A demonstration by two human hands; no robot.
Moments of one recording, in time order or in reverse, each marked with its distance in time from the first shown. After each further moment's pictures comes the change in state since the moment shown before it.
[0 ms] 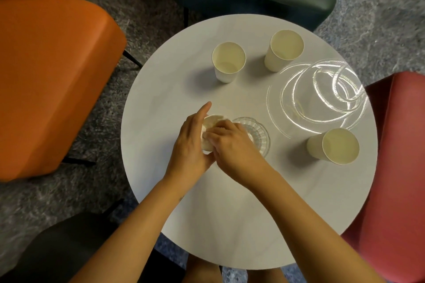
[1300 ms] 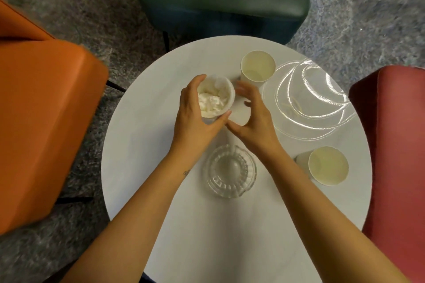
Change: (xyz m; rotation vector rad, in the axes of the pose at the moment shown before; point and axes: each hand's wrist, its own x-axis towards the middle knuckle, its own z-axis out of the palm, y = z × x) left_hand 0.111 0.066 0.012 -0.099 0.043 0.013; right_hand 0.037 0.099 -0.029 0.668 0.546 0.319
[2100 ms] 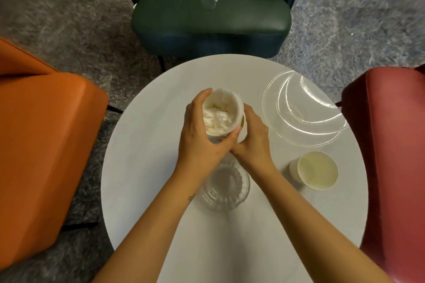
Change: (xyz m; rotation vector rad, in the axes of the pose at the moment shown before) left_hand -0.016 0.039 0.008 -0.026 -0.044 0.074; right_hand -0.014 -0.014 -0.008 0.005 0.197 -0.027
